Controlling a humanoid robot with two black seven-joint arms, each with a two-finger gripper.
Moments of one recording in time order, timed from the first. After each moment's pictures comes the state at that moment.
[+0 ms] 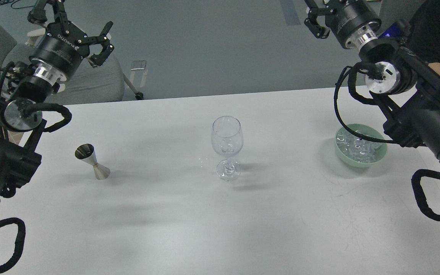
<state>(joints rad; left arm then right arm) -0.74 0.44 -1.21 -0.88 0.13 -0.49 0.00 1.01 -0.19 0.93 0.64 -0.31 0.26 0.25</state>
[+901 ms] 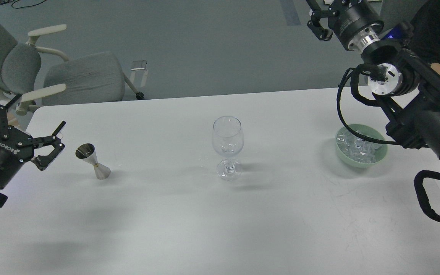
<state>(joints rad) 0.22 0.54 -1.75 -1.55 -0.17 -0.29 0.32 1.00 -0.20 0.92 0.64 -0.31 0.25 0.25</state>
